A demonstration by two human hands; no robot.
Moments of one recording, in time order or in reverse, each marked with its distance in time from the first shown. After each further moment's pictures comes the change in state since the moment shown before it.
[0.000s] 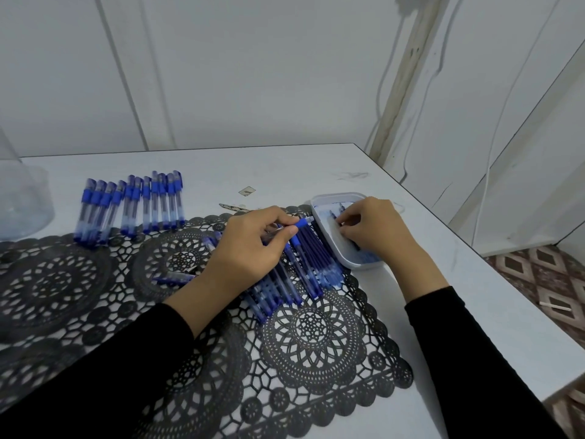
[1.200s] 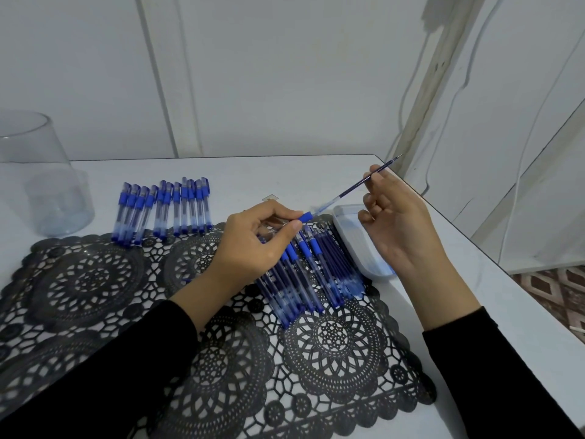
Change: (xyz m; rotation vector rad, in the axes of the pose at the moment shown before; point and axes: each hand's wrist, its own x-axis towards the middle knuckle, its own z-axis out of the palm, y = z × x) left_hand -0.002 0.003 -0.028 -0.277 0.072 0.002; right_hand -0.016 -0.040 -0.012 1.656 0.014 0.058
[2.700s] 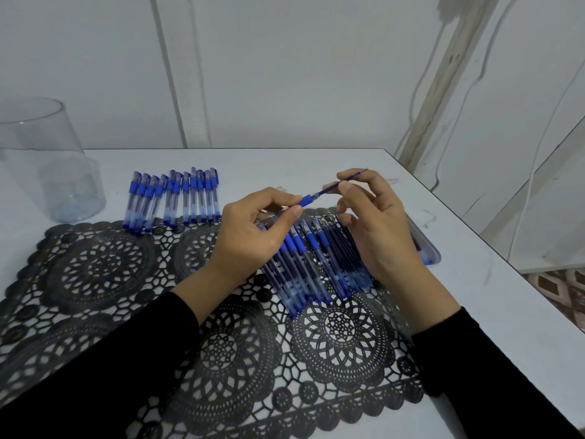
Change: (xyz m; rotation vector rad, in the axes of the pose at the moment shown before) left_hand -0.003 0.002 -0.007 0.064 0.115 0.128; right_hand -0.017 0.028 0.021 -0.305 -0.198 -0.186
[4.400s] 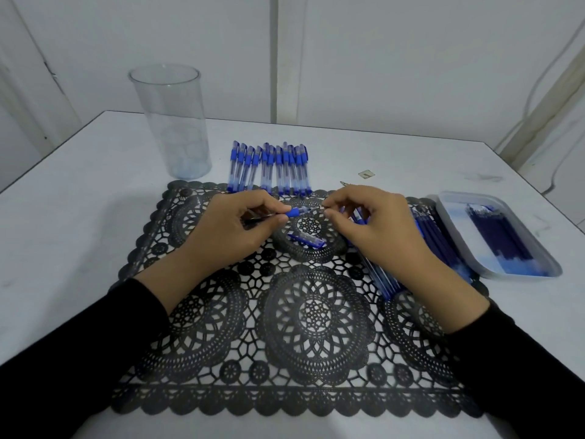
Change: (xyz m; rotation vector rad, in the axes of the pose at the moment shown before) left_hand -0.053 -0.005 -0.141 0.390 -0.093 -0.019; right_hand -0.013 0.029 0.089 -0.857 -0.398 -0.311
